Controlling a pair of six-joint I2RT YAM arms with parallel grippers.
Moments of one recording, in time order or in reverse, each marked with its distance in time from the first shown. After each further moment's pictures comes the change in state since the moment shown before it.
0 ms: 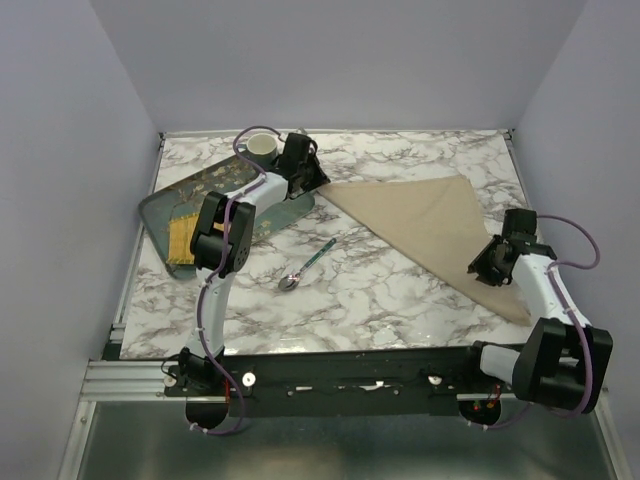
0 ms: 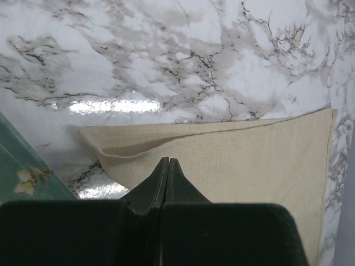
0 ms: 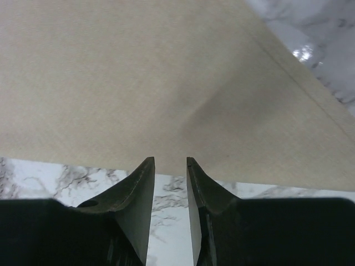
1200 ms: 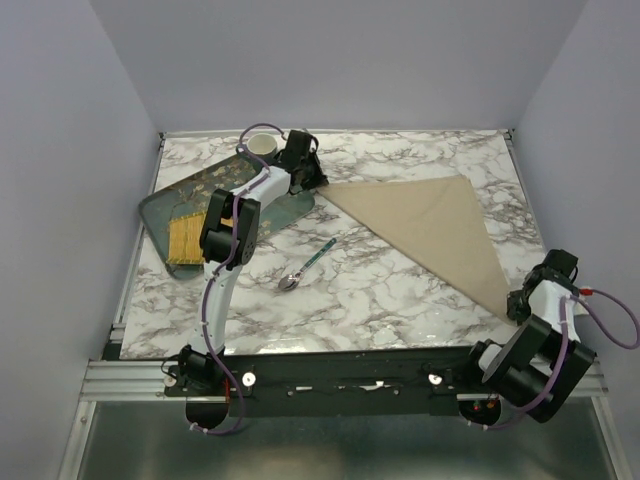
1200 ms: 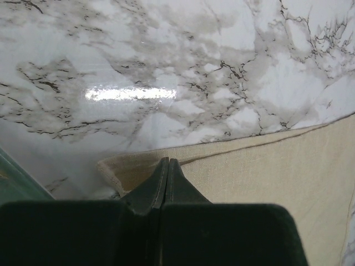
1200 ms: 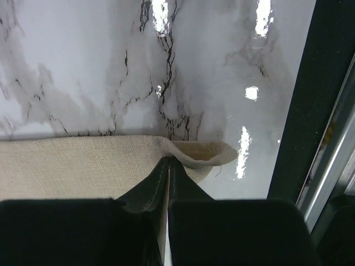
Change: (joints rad) left arm 0.018 0.142 0.202 -0.138 0.029 0.048; right arm -0.461 -0.093 -0.219 -0.019 0.213 0.324
